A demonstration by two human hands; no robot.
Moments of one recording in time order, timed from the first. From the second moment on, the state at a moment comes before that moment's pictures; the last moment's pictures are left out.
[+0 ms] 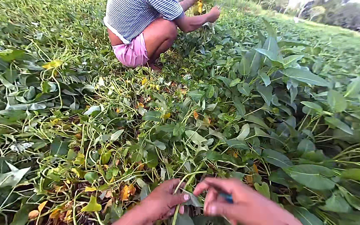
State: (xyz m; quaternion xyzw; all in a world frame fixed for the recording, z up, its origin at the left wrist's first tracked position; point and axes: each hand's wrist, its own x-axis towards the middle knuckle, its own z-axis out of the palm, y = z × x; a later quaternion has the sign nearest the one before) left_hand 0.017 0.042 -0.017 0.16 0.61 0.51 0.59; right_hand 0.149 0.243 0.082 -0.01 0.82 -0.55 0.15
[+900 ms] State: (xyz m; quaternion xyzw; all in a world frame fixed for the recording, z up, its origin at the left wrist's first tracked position) left_hand -0.023 -0.039 0.023 0.19 0.61 0.46 0.61; right_hand 0.062 0.390 0.068 0.34 0.88 -0.24 0.22
